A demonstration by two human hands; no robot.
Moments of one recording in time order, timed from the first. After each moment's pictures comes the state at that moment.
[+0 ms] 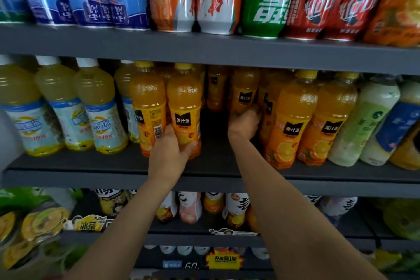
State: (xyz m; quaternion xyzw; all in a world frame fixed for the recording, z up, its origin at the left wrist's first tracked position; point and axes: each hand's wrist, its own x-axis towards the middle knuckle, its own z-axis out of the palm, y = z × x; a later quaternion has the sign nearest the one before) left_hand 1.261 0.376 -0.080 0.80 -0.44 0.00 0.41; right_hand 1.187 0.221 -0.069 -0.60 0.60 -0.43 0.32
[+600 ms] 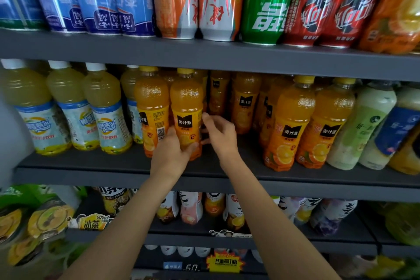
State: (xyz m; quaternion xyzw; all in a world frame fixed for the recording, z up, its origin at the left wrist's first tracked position) left_hand 1.262 0.374 -0.078 0.81 -0.43 -0.02 0.40; right_hand 1.185 0.285 -0.071 -0.66 0.32 -0.43 0.53
